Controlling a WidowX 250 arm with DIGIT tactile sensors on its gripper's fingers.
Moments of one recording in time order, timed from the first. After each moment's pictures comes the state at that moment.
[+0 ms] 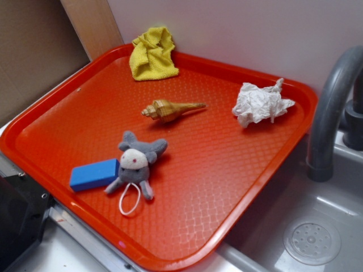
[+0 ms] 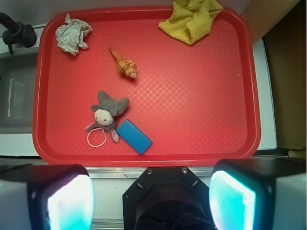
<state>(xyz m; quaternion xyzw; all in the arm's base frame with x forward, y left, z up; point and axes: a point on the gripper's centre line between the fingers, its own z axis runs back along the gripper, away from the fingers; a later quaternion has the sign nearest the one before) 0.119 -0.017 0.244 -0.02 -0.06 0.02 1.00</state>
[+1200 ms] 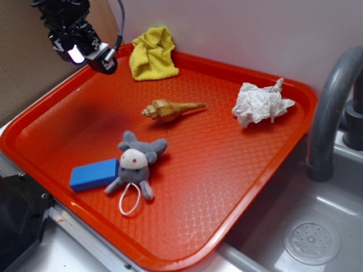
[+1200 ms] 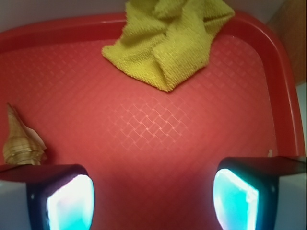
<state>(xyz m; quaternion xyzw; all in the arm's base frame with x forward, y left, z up) 0.243 0.050 0.097 -0.02 -0.09 0.03 1.00</state>
